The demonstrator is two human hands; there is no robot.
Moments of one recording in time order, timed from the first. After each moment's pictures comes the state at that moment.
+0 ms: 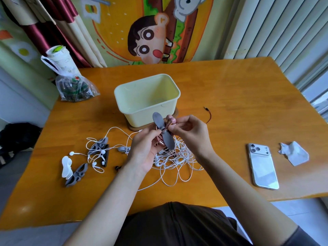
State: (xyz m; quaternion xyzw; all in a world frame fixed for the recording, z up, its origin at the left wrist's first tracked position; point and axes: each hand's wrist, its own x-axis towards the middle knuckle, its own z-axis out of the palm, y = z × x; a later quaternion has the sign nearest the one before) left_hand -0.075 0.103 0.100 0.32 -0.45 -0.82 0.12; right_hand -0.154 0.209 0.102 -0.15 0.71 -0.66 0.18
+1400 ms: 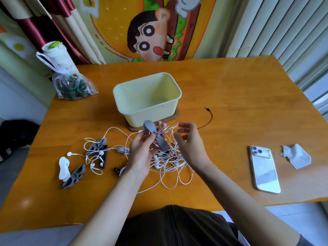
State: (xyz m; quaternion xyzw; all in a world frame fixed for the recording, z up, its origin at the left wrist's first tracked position) left_hand -0.077 0.088 0.057 0.38 -0.44 -0.80 0.16; right_hand -0.150 0.200 0.077 -0.14 0.82 -0.53 0.17
